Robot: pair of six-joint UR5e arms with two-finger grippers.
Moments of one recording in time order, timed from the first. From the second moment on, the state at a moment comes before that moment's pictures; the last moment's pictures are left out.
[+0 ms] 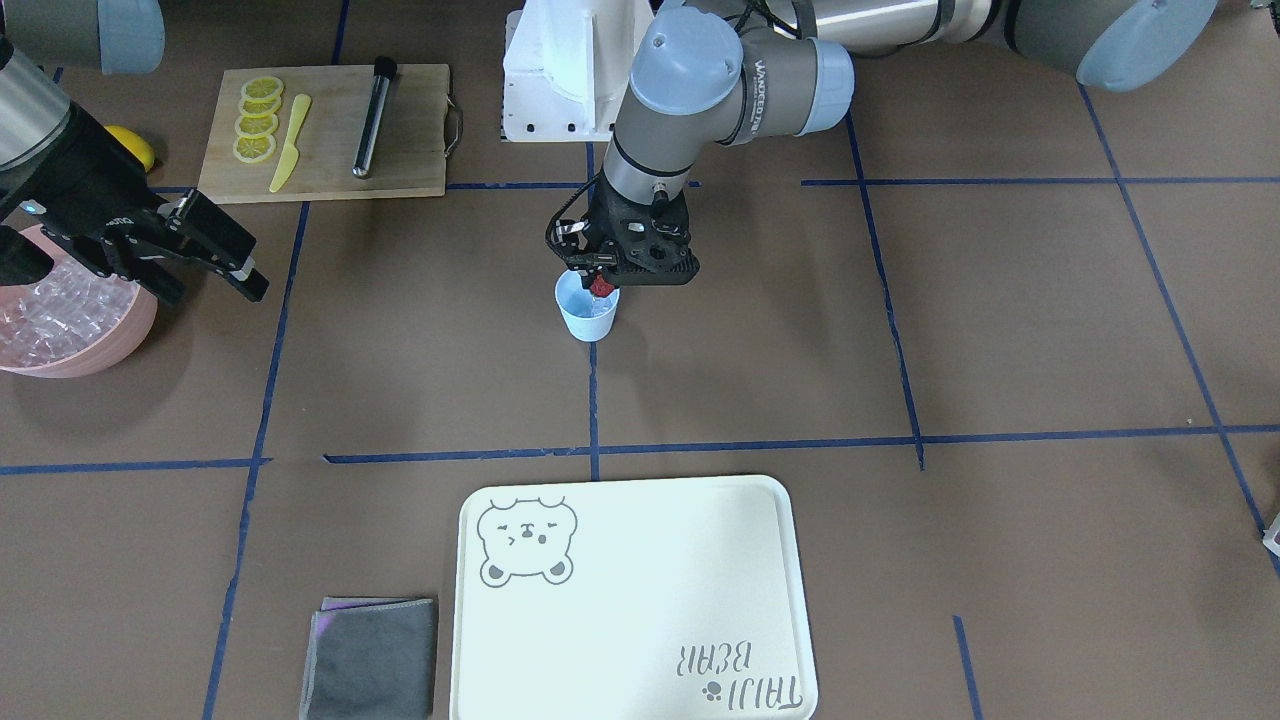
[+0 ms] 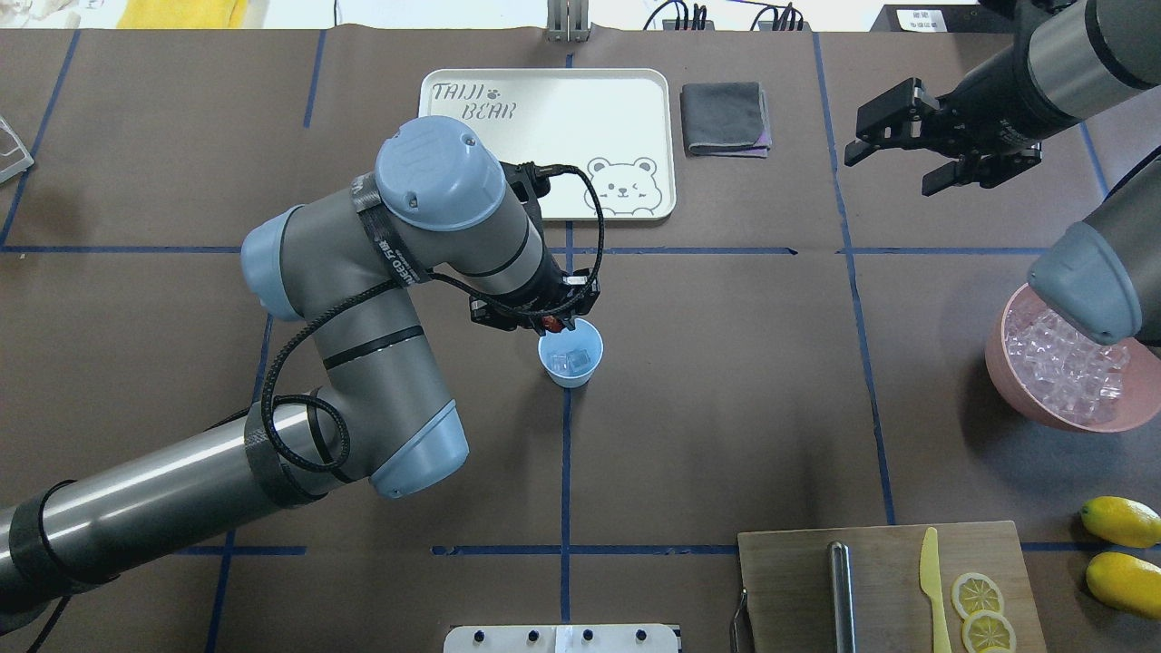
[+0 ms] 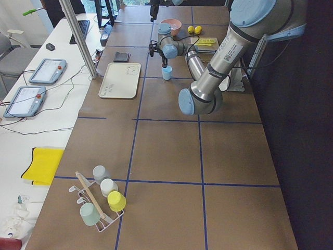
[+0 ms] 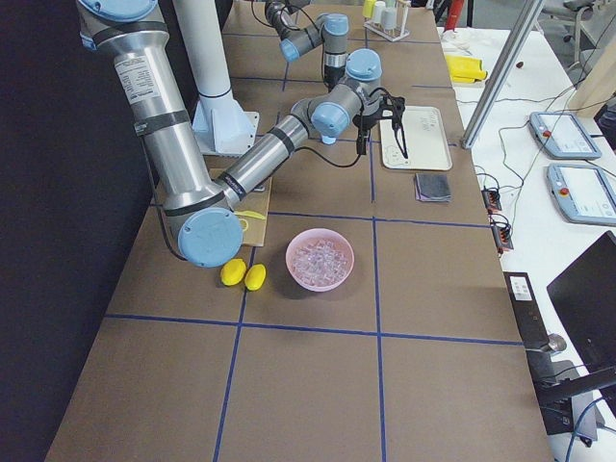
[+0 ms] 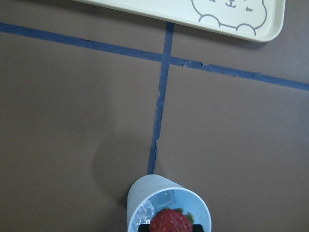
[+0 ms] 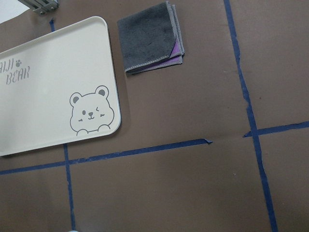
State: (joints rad) left arm -0.55 -2.37 -1.61 -1.71 -2.00 -1.39; right arm 1.06 -1.24 1.96 -1.43 2.30 1.13
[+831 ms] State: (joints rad) left arm -0.57 -2.33 -1.65 -1.70 -1.98 -1.41; right arm 1.08 -1.26 1.97 -1.43 2.31 1.10
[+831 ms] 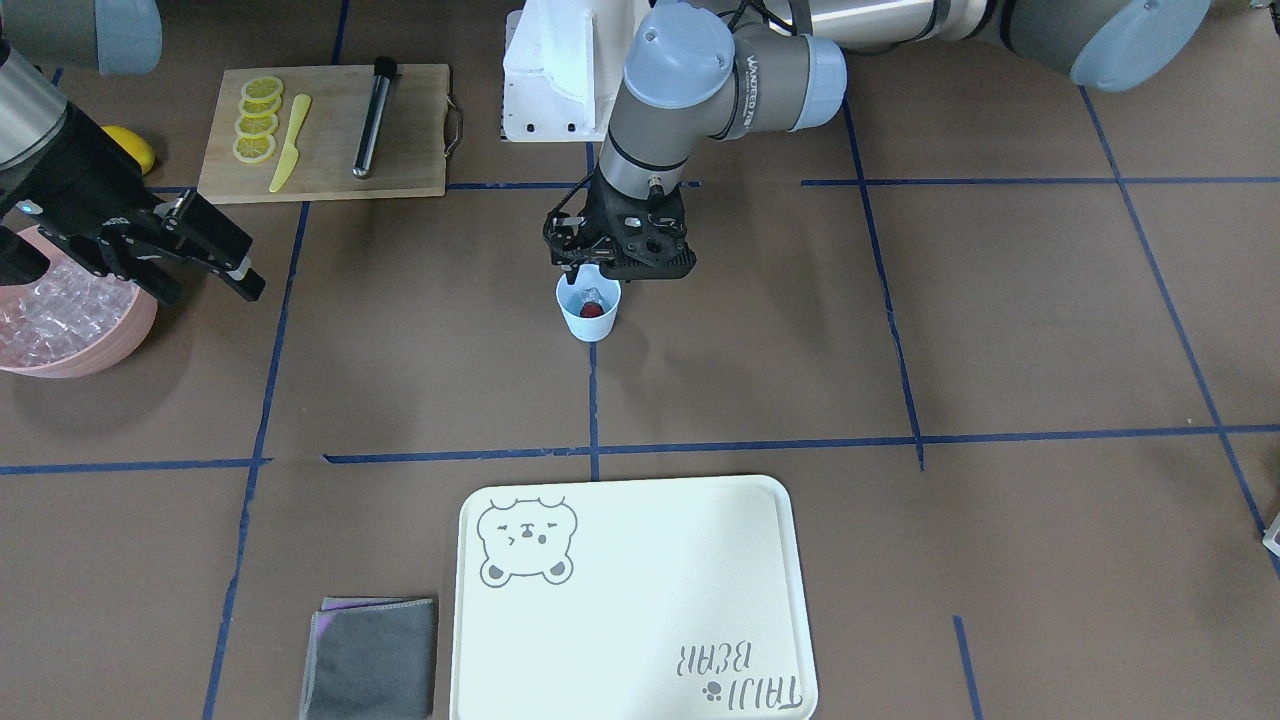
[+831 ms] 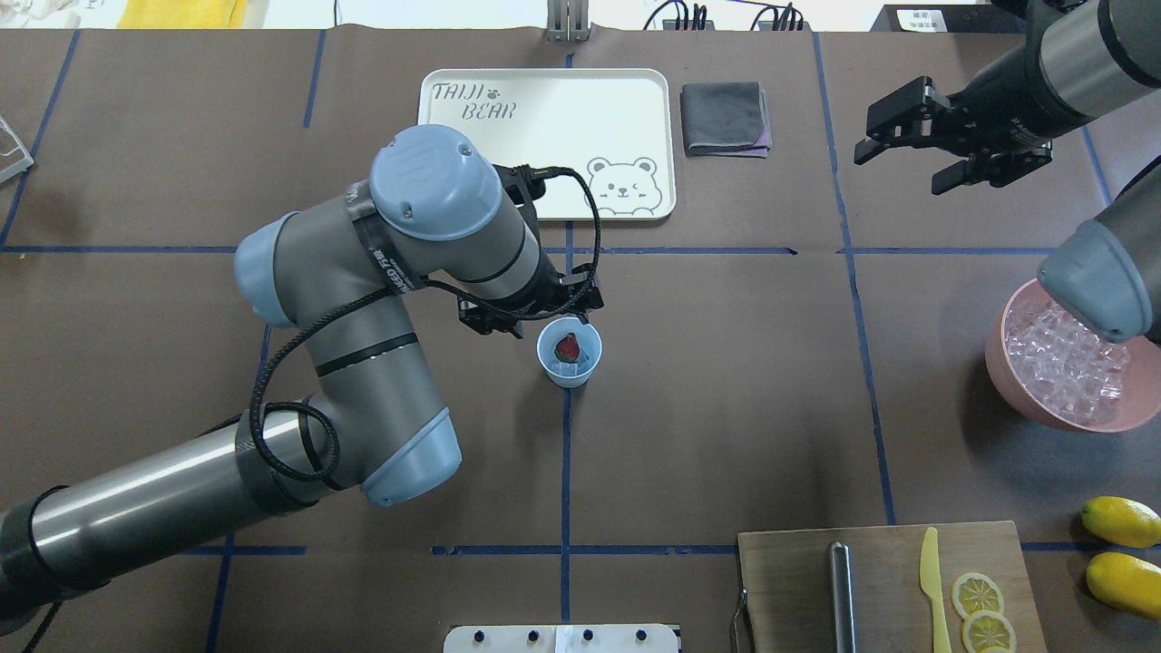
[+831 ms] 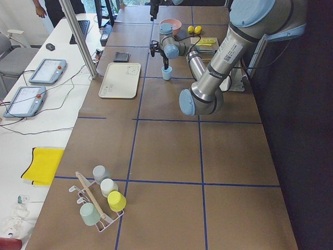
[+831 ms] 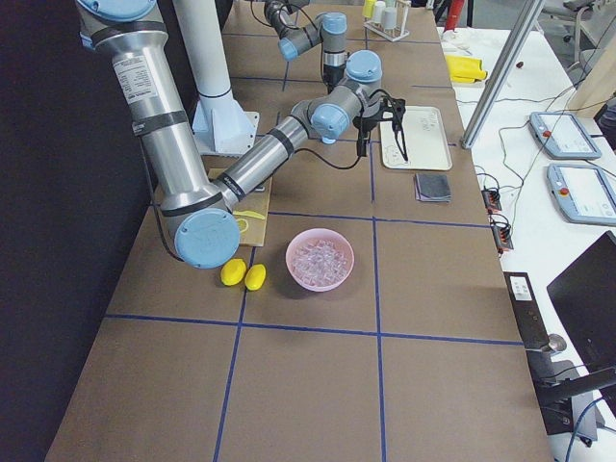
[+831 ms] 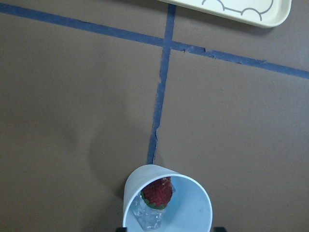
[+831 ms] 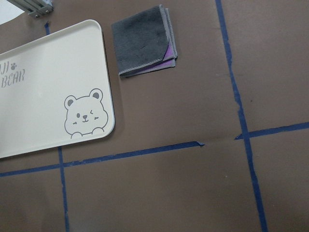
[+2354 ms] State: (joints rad) left arm -1.54 -1.71 -1.97 -1.04 -2.21 0.14; right arm 1.57 -1.41 1.70 -1.77 2.31 -0.18
